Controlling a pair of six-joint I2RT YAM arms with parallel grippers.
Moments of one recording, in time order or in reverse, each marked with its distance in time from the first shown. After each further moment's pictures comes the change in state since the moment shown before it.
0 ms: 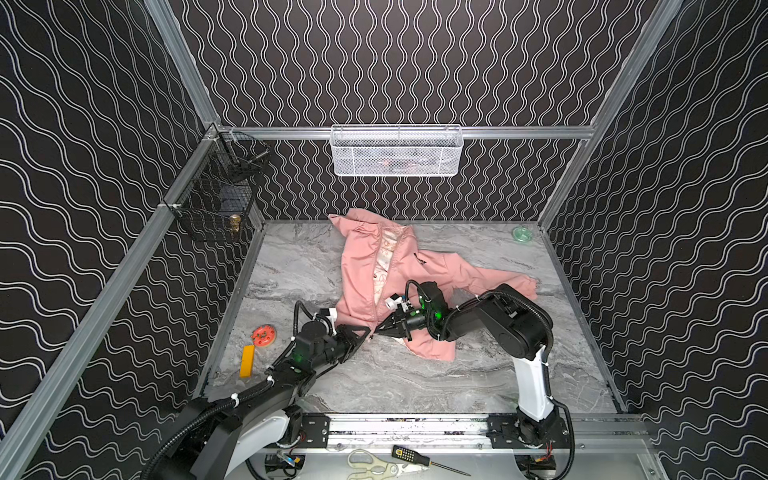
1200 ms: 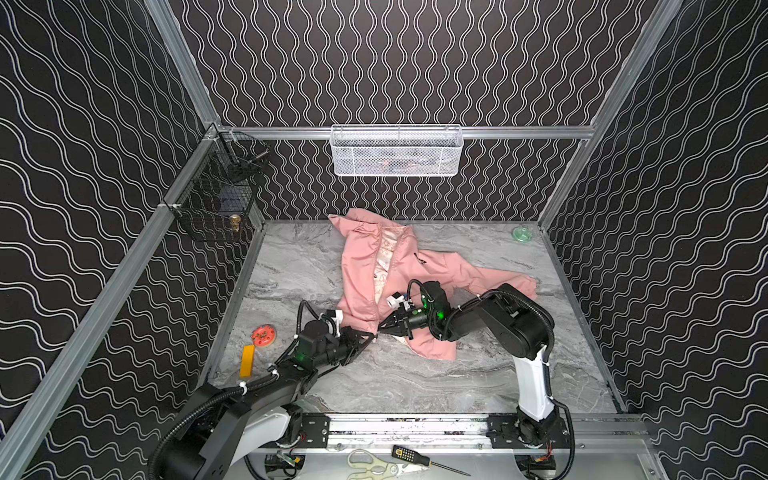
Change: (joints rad) left arm 0.000 0.084 0.003 0.041 0.097 0.022; right arm -0.010 -0.003 -0.012 0.045 -0.006 0.021
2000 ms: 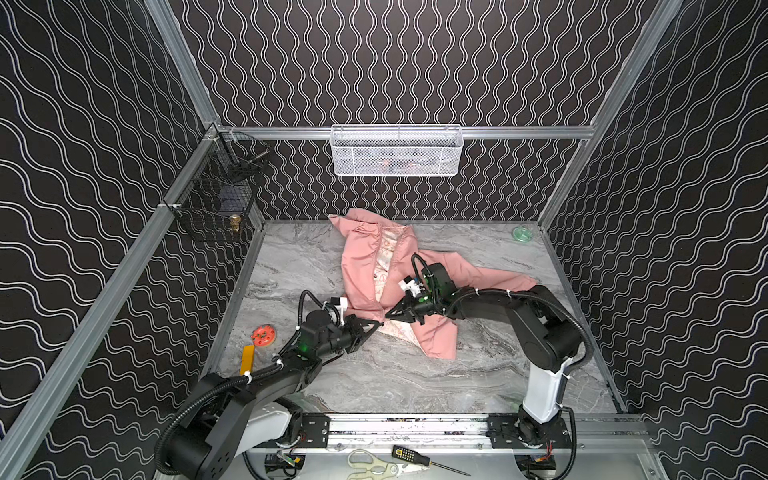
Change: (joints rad) left arm 0.000 0.070 0.109 0.076 0.036 0.000; right arm -0.083 -0.200 0.180 -0.871 0.259 -0.562
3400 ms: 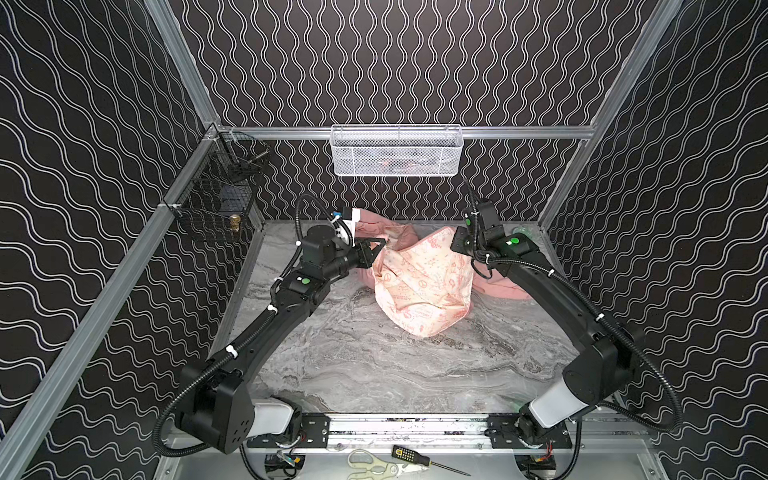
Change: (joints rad) left arm 0.087 0.164 0.847 -0.557 -0.093 0.725; right arm -0.133 -0.300 0.497 -0.641 1.133 -0.367
